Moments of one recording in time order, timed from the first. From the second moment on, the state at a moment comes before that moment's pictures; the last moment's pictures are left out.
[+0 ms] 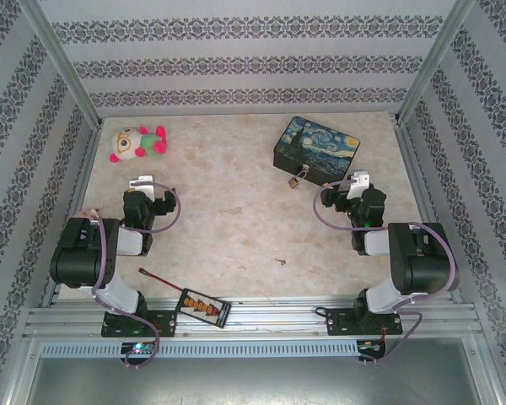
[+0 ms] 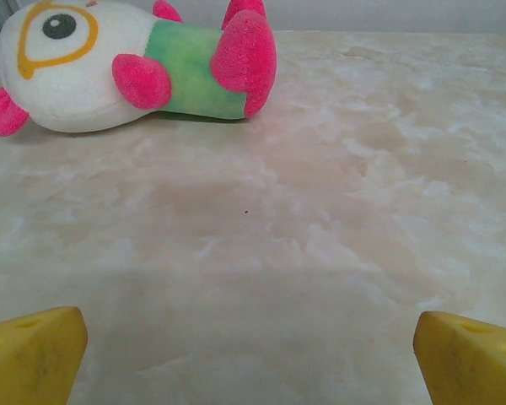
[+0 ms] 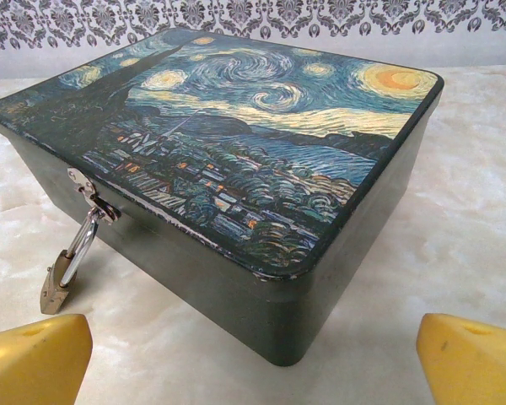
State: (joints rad) left arm 0.03 1.61 0.37 0.87 -0.05 -0.03; right arm -0.04 1.54 0.35 0.89 -0.19 0.04
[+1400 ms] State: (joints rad) left arm 0.03 1.23 0.42 0.59 -0.13 -0.10; right arm -0.04 1.24 0.40 0.58 0.01 0.11
